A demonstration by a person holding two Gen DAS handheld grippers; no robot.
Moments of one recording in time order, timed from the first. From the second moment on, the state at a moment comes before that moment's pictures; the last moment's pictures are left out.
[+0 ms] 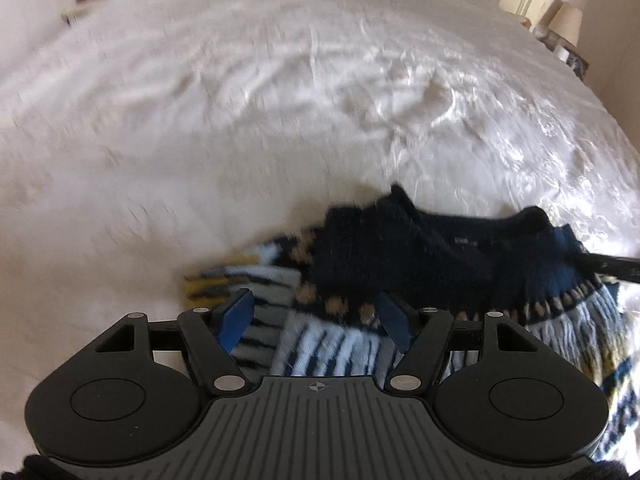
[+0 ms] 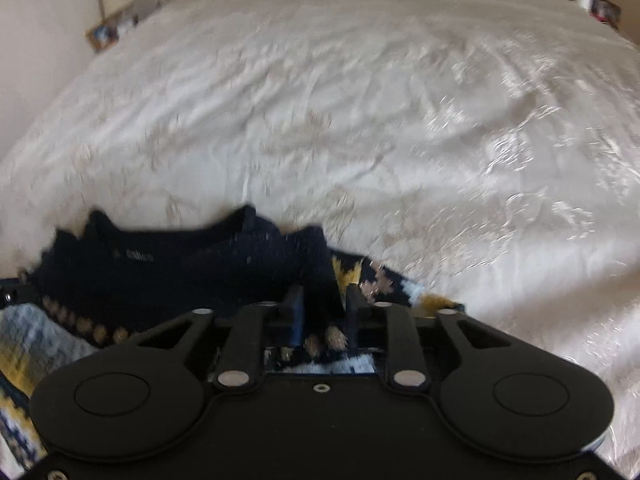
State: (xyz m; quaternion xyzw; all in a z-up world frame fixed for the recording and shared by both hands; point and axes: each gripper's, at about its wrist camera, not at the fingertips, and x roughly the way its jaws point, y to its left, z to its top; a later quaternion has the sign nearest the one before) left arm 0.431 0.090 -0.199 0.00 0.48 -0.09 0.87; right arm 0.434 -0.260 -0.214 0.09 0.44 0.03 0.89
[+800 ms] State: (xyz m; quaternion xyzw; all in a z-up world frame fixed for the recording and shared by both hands) left arm 0.368 0.085 -0.184 -0.01 0.48 -0.13 0.87; right arm 0.352 -0.223 -0.192 0.12 0.43 0.09 0.89
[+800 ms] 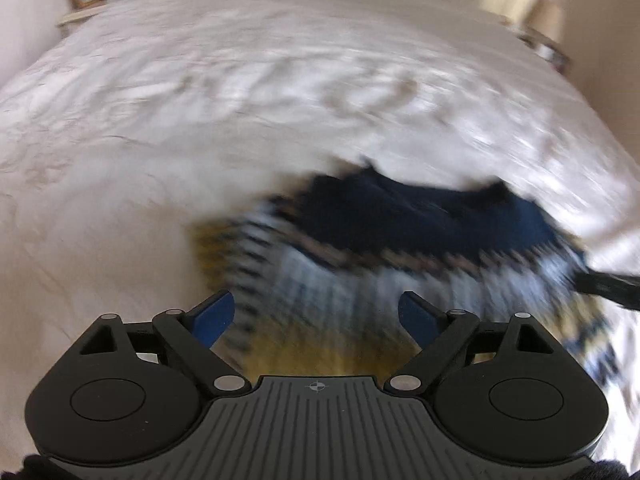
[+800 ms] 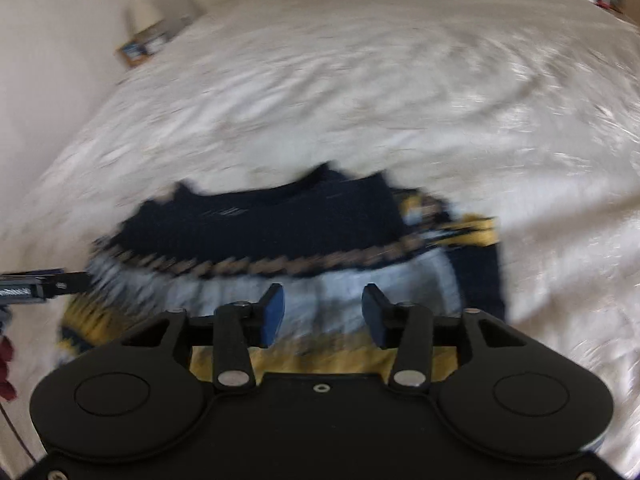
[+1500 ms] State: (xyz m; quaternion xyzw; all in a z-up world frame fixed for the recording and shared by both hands) left arm 0.296 0.125 -0.234 0.04 0.56 -0.10 0.82; right arm 0.265 -0.198 -0.211 0.04 0.51 0.03 0.86
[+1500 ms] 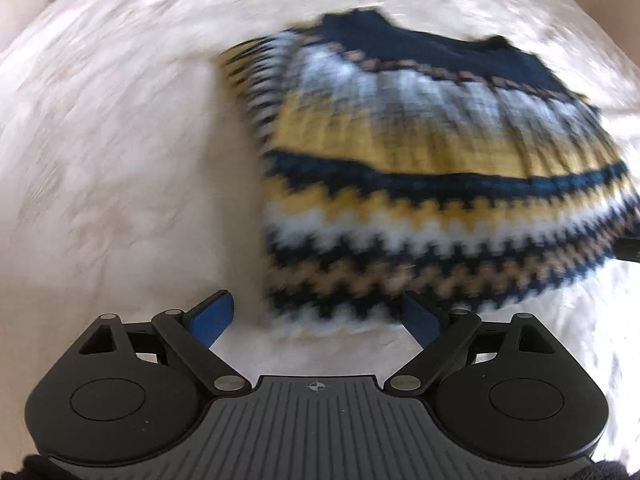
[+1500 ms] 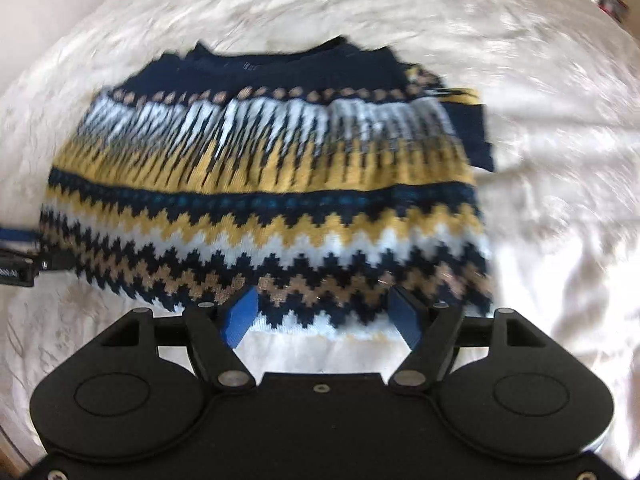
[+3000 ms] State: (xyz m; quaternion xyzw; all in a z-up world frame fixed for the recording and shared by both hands) left arm 0.273 0.056 -0.135 0.00 0.48 -0.13 0.87; right arm 0.227 -0.264 -0.162 0.23 0.43 0.04 0.87
